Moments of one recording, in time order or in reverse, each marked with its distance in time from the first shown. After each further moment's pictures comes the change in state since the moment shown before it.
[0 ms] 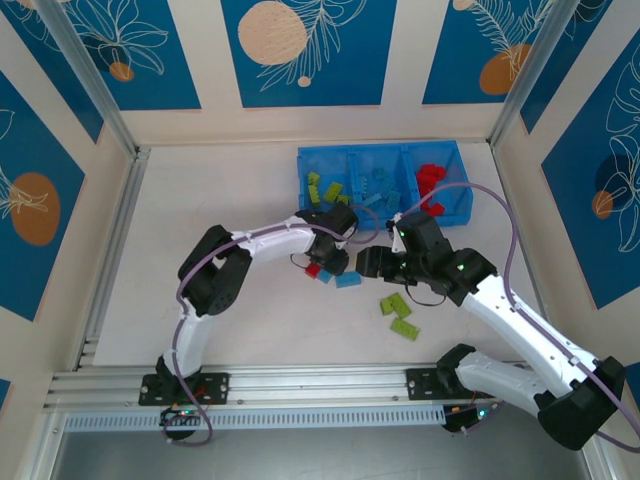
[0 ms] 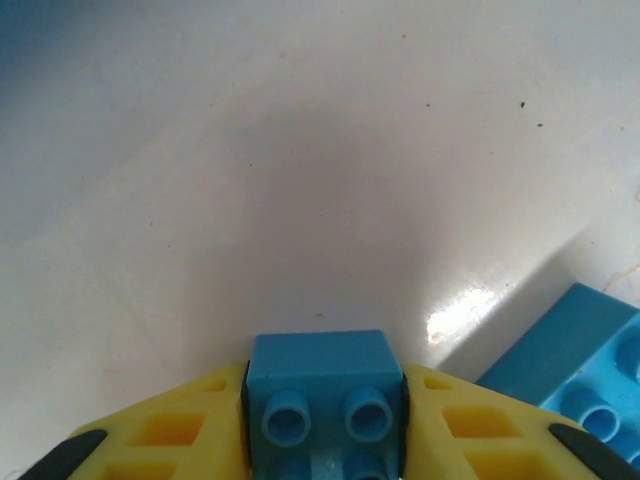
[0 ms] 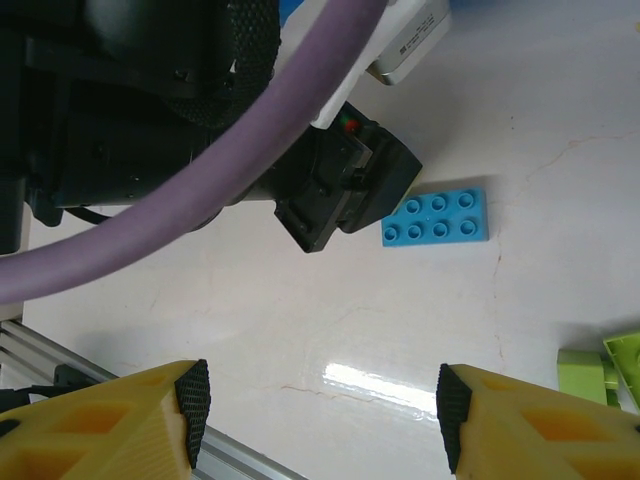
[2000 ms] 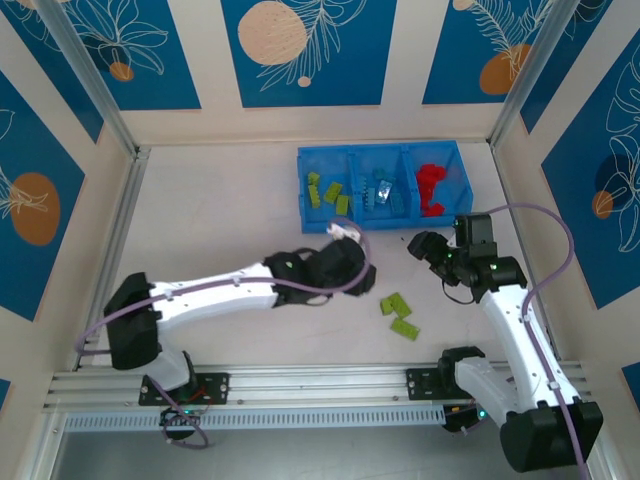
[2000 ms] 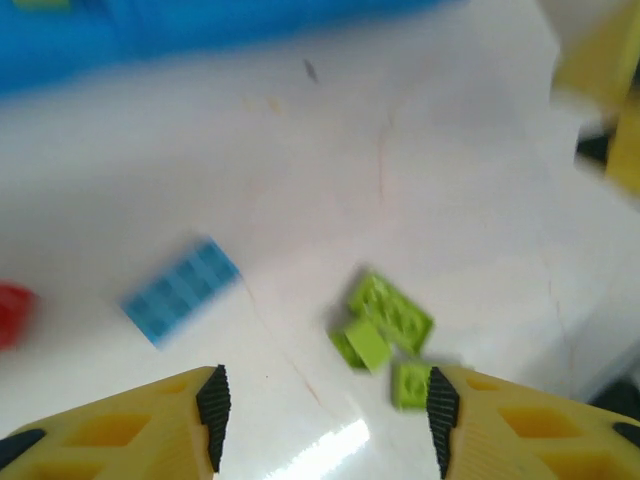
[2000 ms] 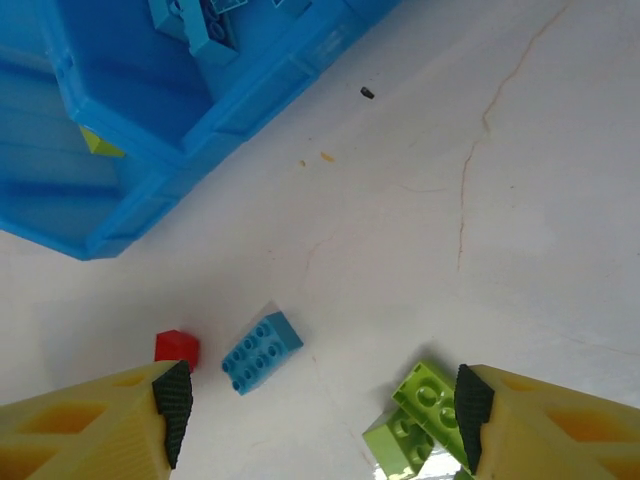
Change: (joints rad) left arm -0.364 -0.499 -0.310 0.275 -0.235 -0.581; right arm -0.533 -0.077 -0.098 -0.040 -0.038 0.040
